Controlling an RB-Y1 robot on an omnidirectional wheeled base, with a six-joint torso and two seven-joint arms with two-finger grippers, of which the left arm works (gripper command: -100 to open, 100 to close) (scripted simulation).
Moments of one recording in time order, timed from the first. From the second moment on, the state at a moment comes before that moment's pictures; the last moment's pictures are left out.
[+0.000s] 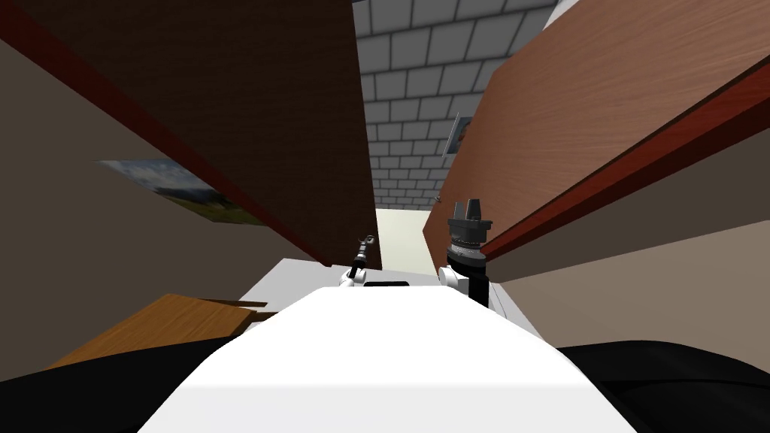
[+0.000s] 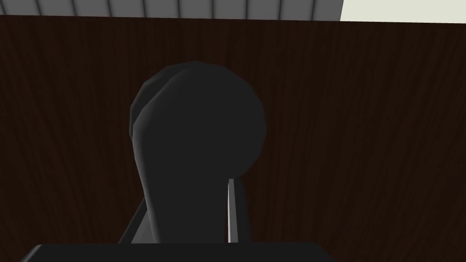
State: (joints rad) arm -0.20 0.00 -0.07 -0.58 0.04 -0.81 -0.01
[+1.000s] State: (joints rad) arm -0.20 0.04 -0.03 -0.59 0.06 -0.79 -0.03
